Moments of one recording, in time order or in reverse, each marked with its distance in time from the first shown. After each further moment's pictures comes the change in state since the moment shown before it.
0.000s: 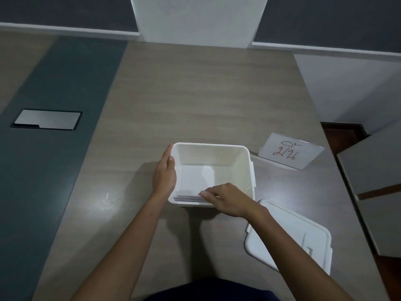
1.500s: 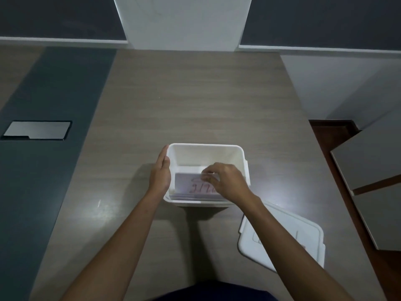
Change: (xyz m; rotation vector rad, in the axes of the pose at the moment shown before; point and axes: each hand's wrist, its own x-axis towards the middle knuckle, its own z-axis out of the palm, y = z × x) left_hand 0.012 0.009 0.021 -0.103 -0.066 0.006; right_hand 0.014 0.020 -0.031 0.002 0.489 -0.042
